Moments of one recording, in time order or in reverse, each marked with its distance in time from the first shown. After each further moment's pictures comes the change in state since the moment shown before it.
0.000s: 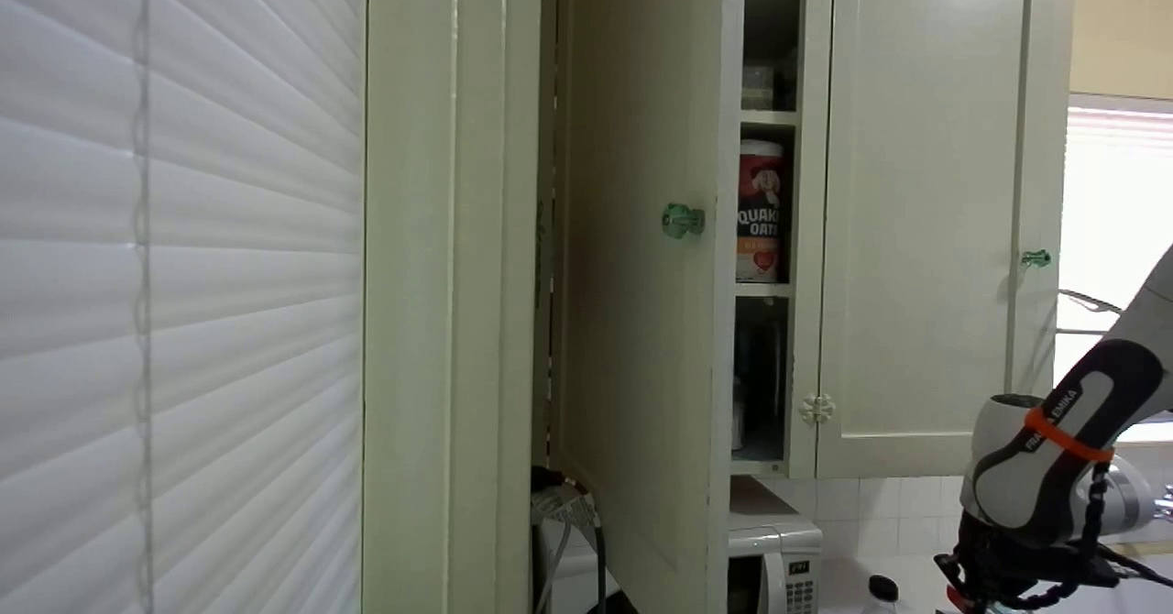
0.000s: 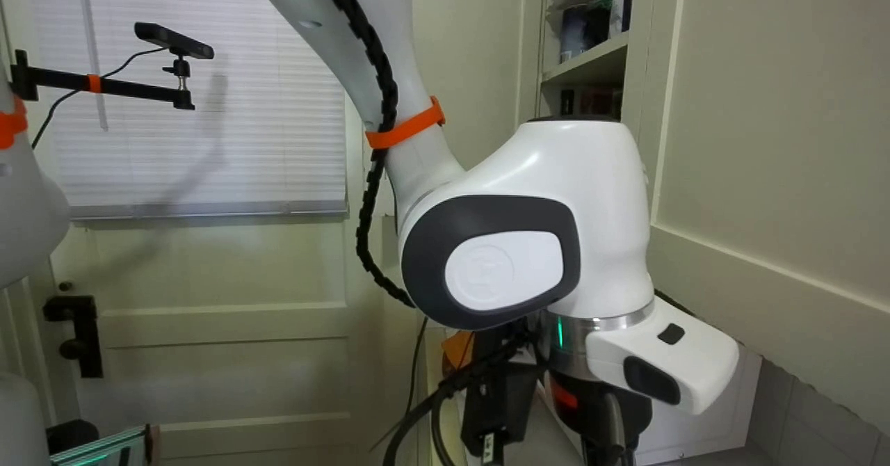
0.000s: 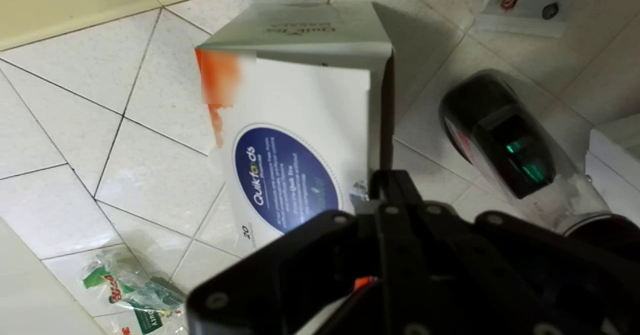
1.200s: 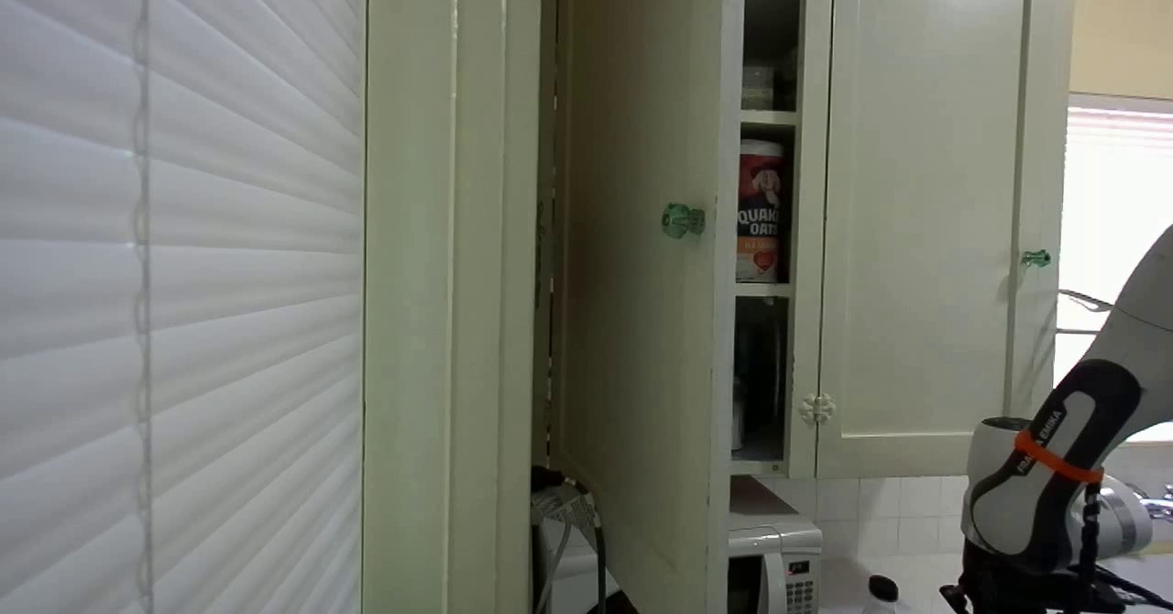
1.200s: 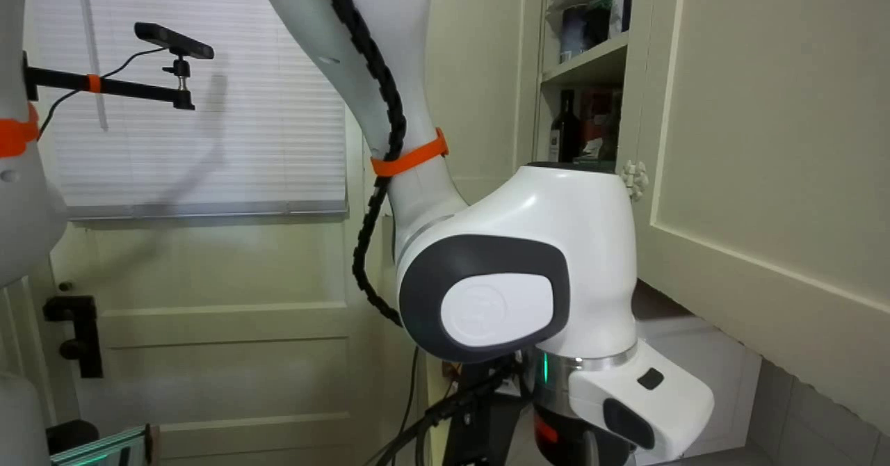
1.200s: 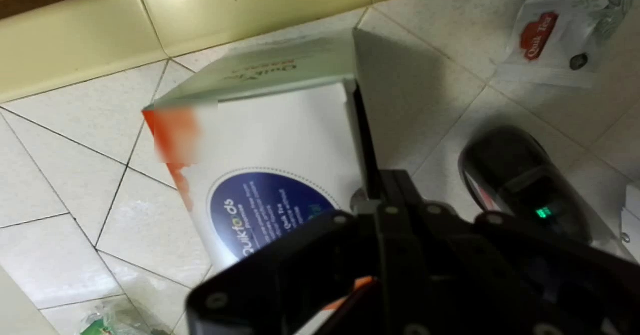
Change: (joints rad) arm 0.022 0.079 -0.005 -0.001 0.010 0.000 0.017
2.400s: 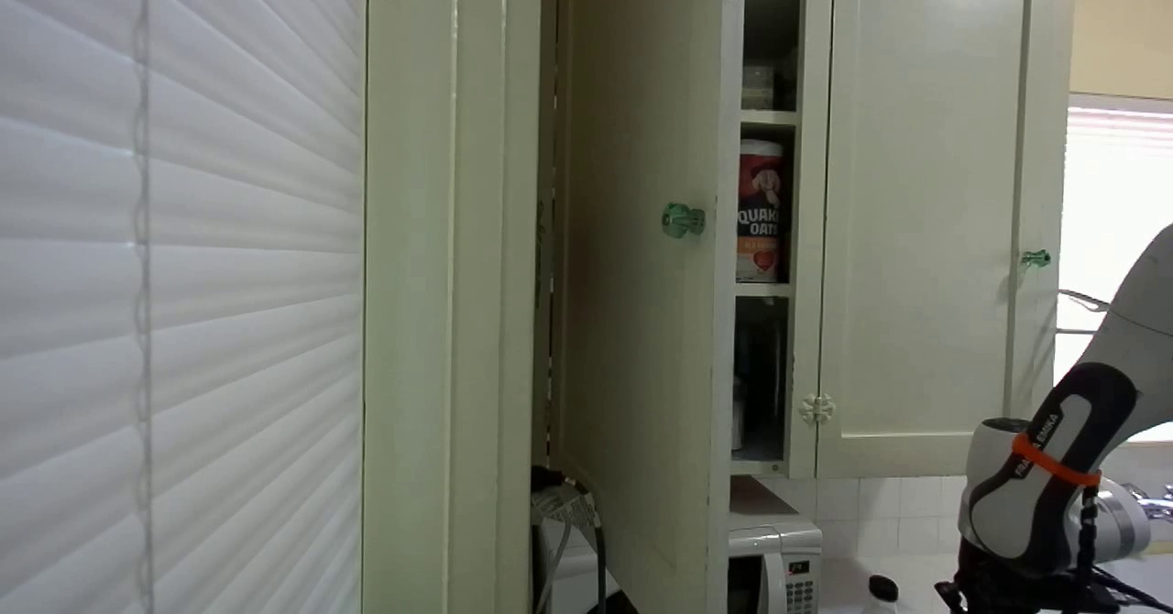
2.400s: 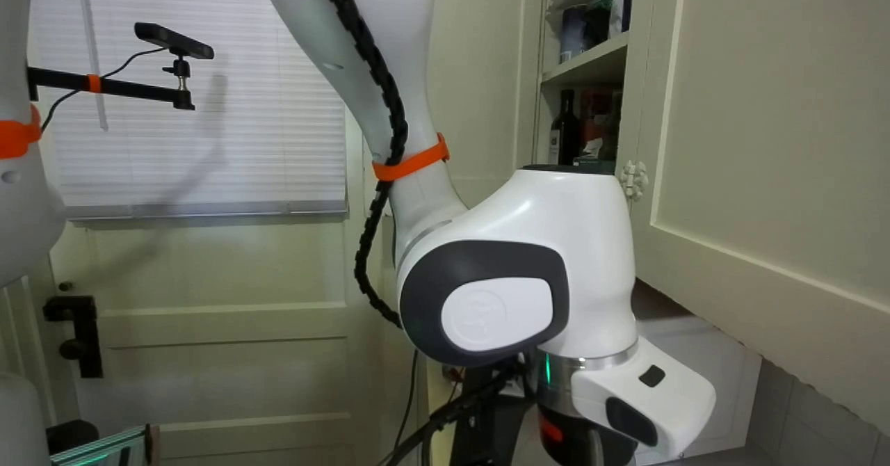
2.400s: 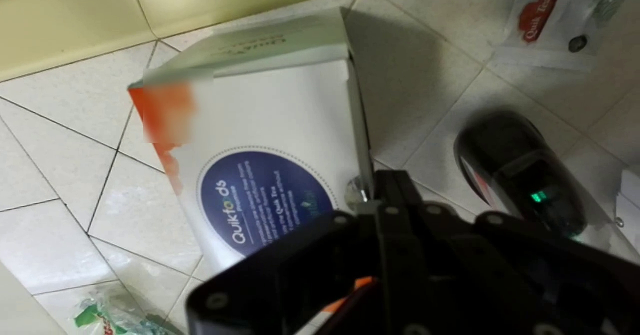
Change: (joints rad) arm 0.011 0.013 -0.006 0.003 0.003 0.047 0.000
